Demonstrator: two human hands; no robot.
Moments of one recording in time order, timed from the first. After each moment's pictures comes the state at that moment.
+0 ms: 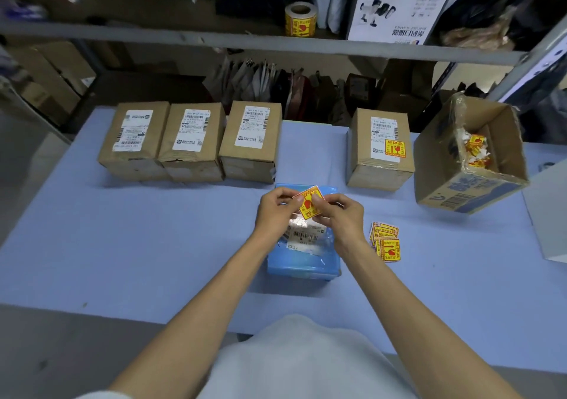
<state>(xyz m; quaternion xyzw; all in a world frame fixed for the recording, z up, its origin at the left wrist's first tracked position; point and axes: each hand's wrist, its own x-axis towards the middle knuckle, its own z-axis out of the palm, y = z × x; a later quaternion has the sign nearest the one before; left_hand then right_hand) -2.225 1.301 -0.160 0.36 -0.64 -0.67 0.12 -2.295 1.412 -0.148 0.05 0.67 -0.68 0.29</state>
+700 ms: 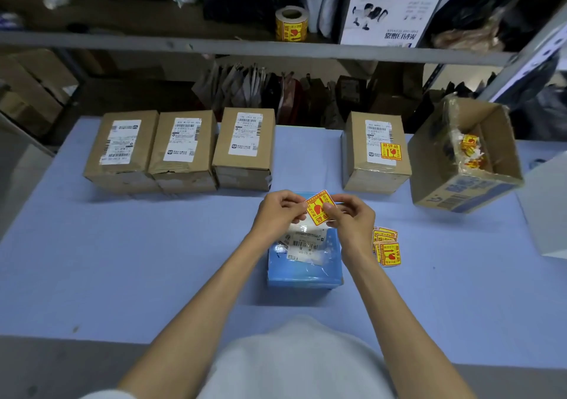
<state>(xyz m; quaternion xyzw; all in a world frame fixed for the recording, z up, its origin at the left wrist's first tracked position) -2.239 1.284 -0.148 0.31 -0.68 -0.67 0.03 -2.296 1.412 -0.141 0.04 0.73 -0.66 0.19</state>
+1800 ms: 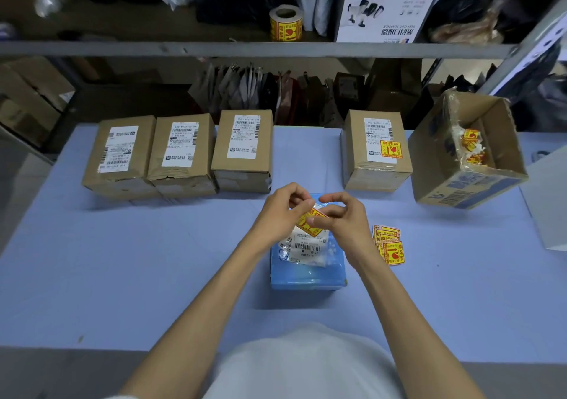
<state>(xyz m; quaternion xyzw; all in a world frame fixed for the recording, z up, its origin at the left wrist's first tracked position) -2.242 1.281 -0.130 0.23 -0.78 -0.58 0.03 -2.299 1.415 -0.130 -0.04 0.71 -0.63 0.31</state>
